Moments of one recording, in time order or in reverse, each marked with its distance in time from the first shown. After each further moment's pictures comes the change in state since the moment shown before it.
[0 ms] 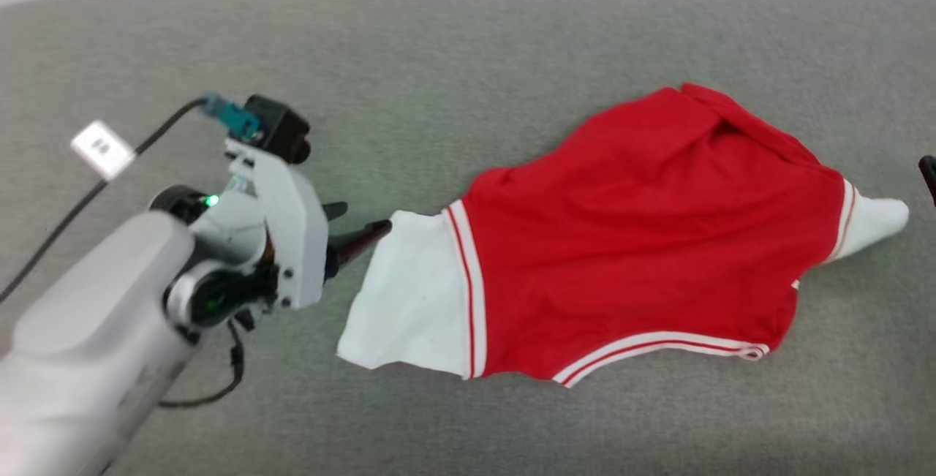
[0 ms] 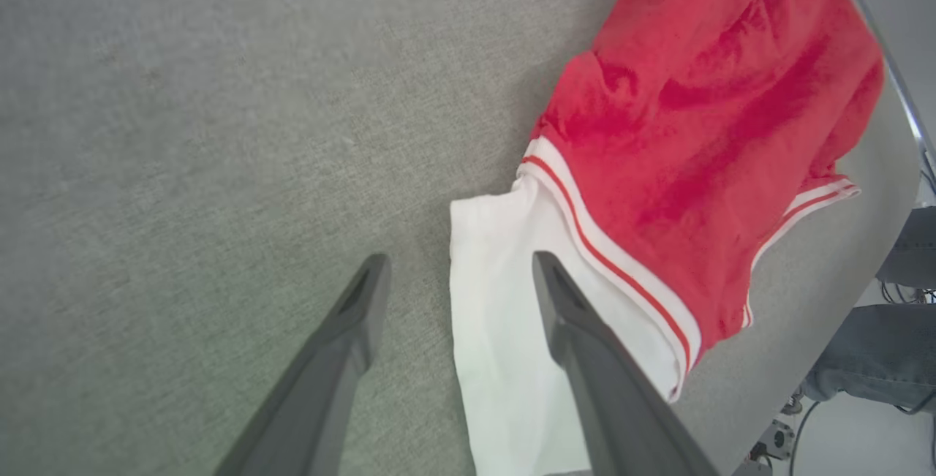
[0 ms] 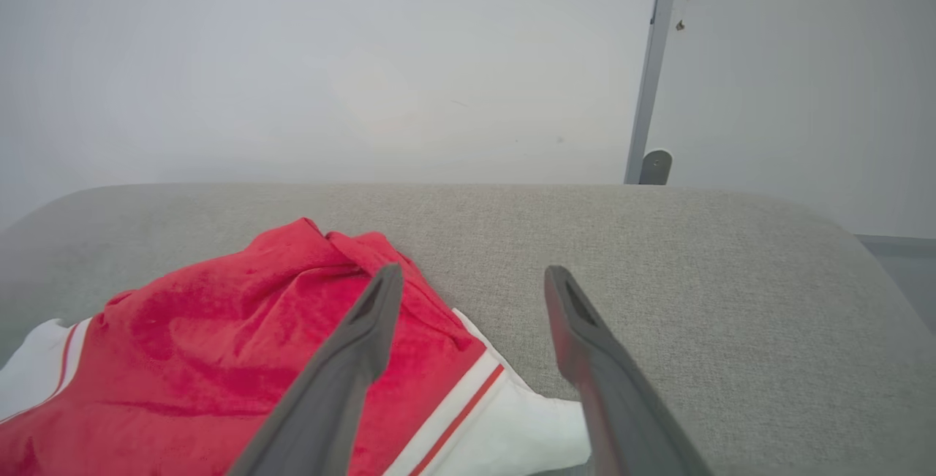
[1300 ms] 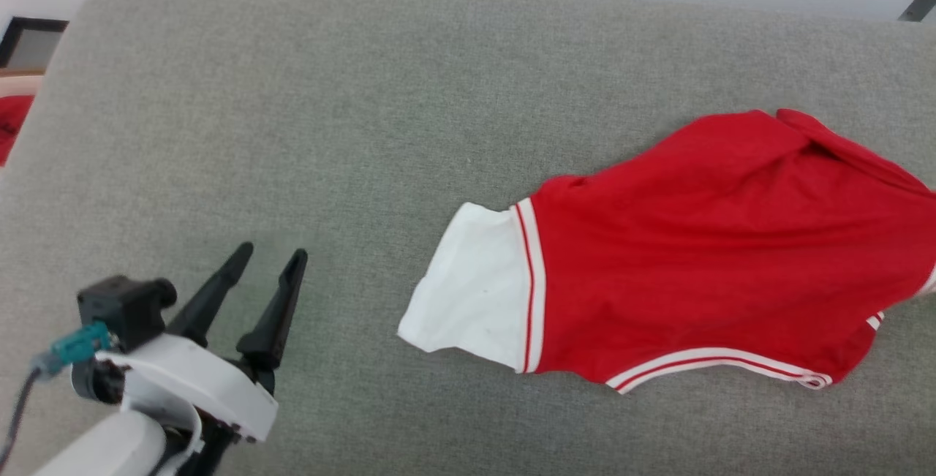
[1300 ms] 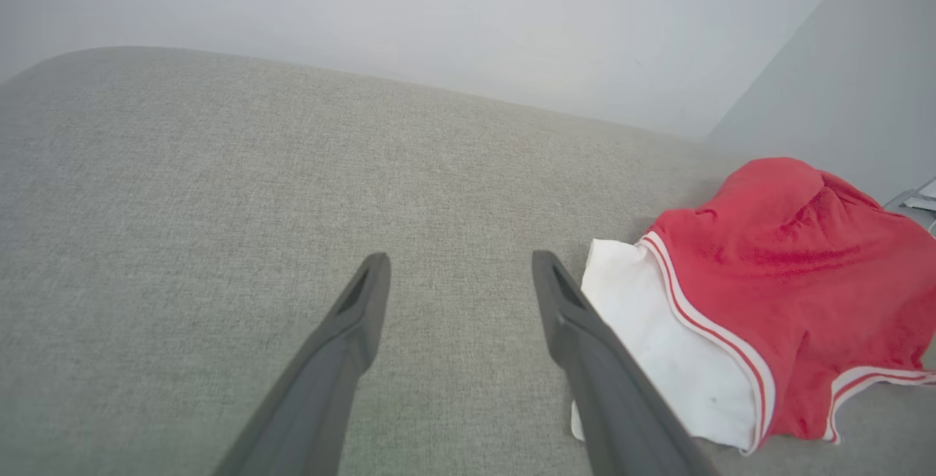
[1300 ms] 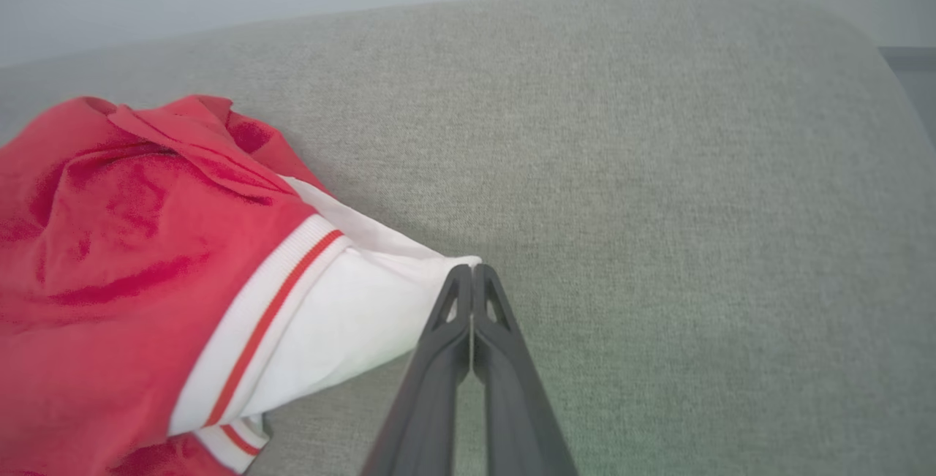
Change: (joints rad) left arm 0.488 0.155 0.142 -0.327 0.062 0.269 -0.803; right arm -0.256 -0.210 0.534 0.241 0.431 0.000 0.131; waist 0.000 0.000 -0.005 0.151
